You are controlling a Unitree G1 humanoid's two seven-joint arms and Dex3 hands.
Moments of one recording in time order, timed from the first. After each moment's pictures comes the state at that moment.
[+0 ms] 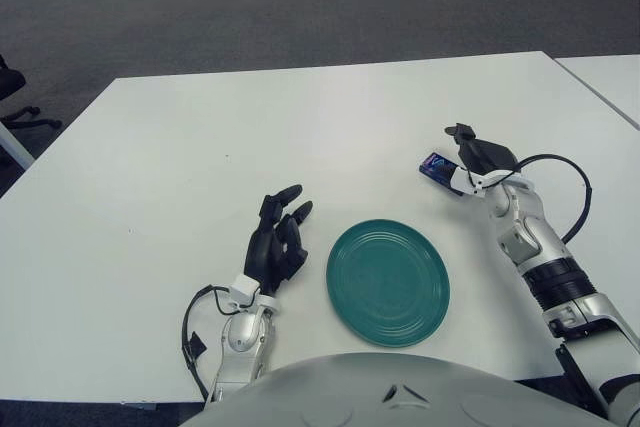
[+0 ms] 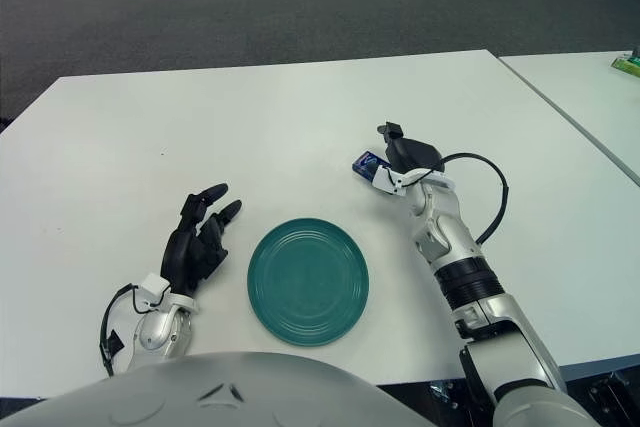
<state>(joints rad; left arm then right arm) 0.40 -0.09 -0.14 0.07 -0.03 -0.41 -0.05 -0.27 -0.48 0.29 0.20 -0.77 0.22 0.06</state>
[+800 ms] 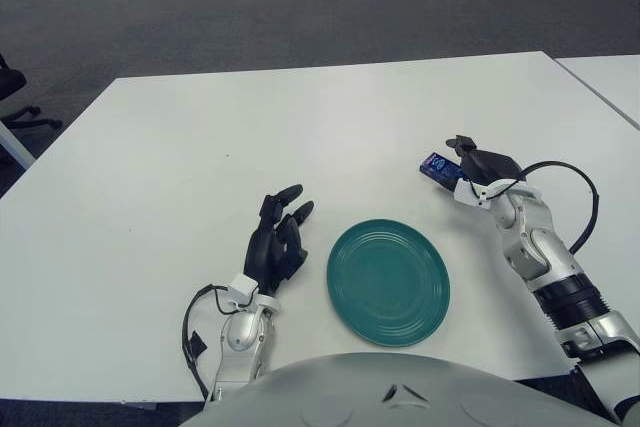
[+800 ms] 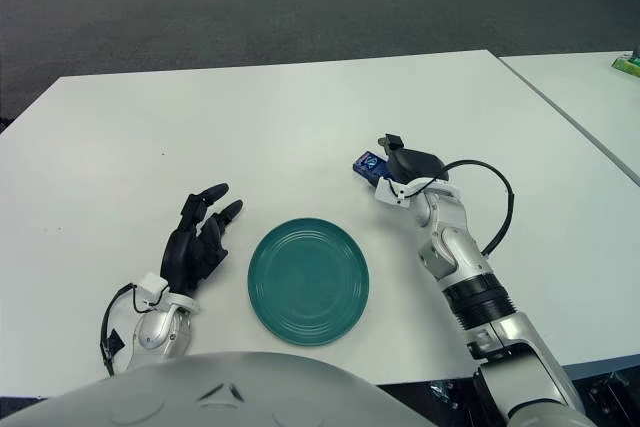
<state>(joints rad) 0.40 -0.10 -0.15 0.07 -0.06 -0.41 -0.07 -0.19 -0.52 0.31 0.10 -0.82 0.28 0.16</state>
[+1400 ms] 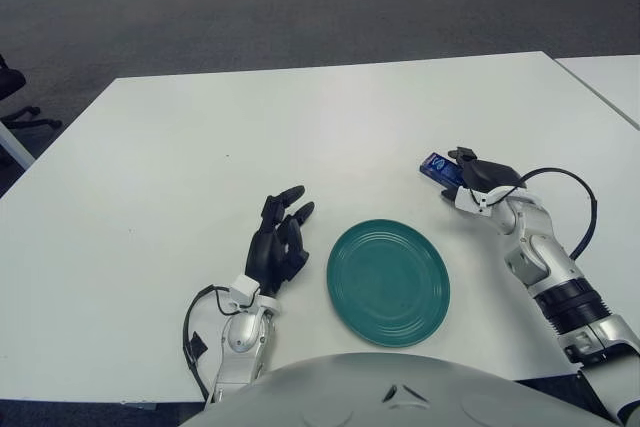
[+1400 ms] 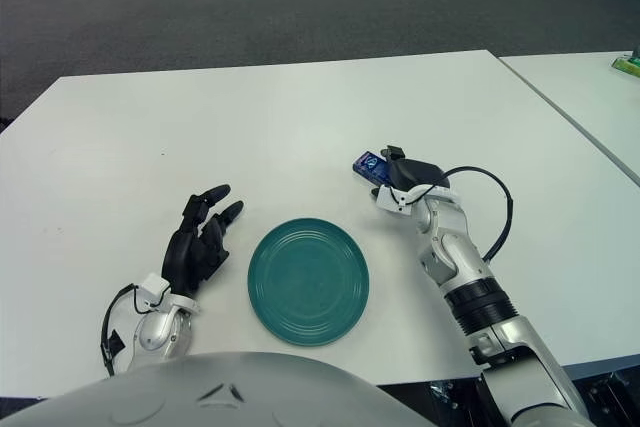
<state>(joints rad) 0.41 -0.10 -0.16 0.05 -0.05 -0.40 -0.07 -0.18 -0.53 0.32 0.12 -0.82 0.29 0.20</state>
